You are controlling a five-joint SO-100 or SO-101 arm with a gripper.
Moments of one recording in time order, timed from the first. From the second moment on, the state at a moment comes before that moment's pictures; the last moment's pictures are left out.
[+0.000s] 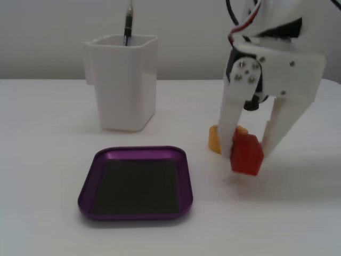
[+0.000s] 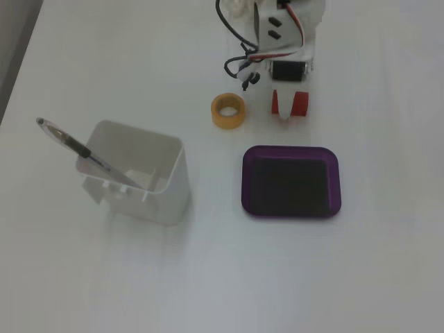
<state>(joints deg) -7.8 102.0 112.7 55.5 10.1</state>
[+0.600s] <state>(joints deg) -7.5 117.3 112.7 44.0 9.8</state>
